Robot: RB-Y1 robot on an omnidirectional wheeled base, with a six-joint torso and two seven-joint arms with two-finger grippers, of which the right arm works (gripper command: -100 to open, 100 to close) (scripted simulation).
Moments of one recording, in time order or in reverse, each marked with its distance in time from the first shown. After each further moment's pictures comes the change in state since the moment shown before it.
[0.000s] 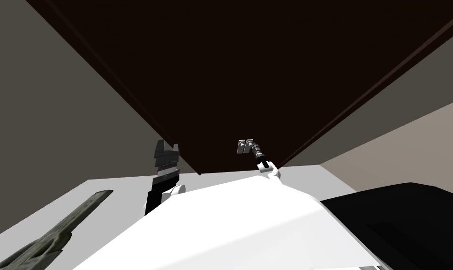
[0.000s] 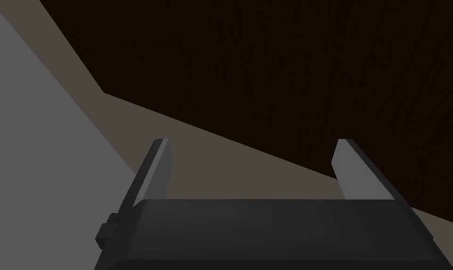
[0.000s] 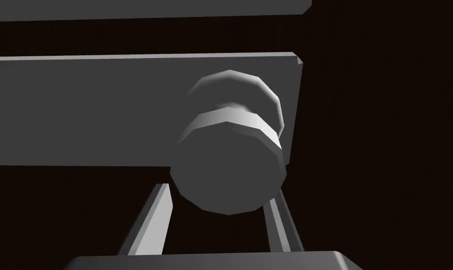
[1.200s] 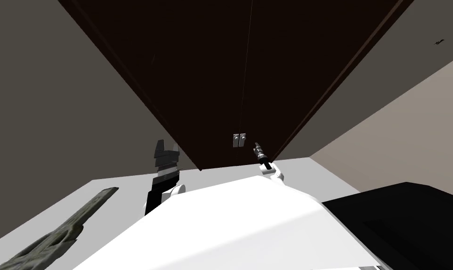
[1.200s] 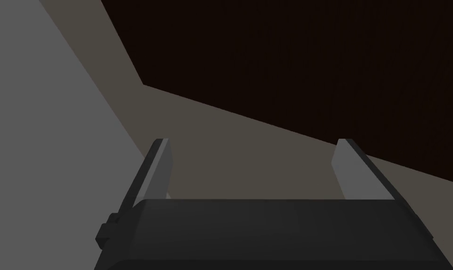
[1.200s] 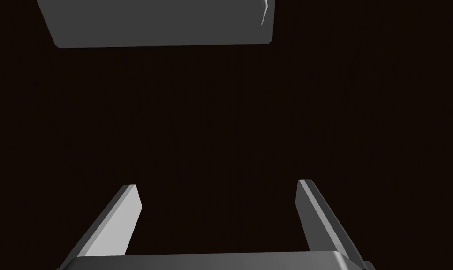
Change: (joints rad) arm 0.037 -0.018 -0.011 -0.010 0.003 0.000 -0.015
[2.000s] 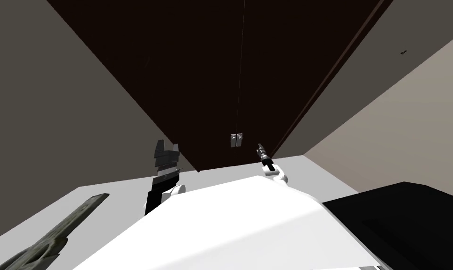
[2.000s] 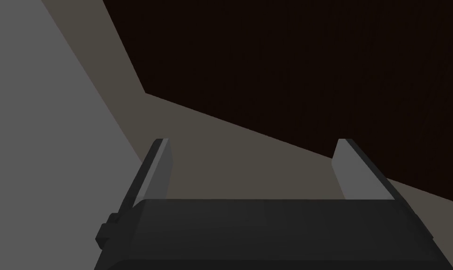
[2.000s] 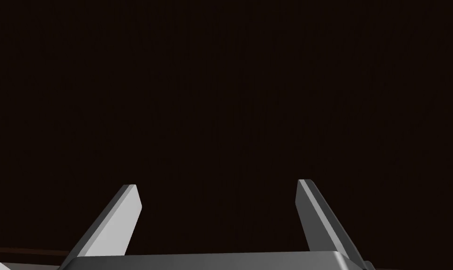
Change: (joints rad) arm 0.017 -0.015 -0.050 0.029 -0.005 -0.007 0.013
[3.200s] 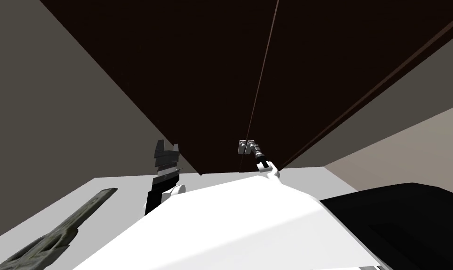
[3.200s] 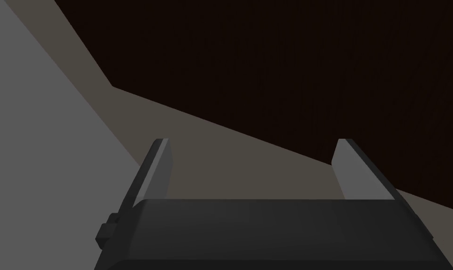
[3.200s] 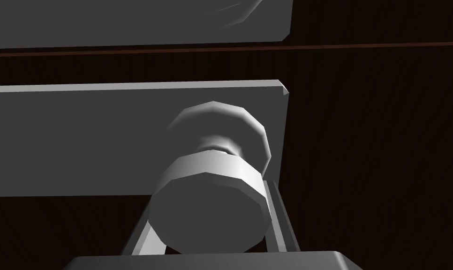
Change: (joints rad) arm -0.069 0.042 0.049 0.000 0.006 -0.014 0.014
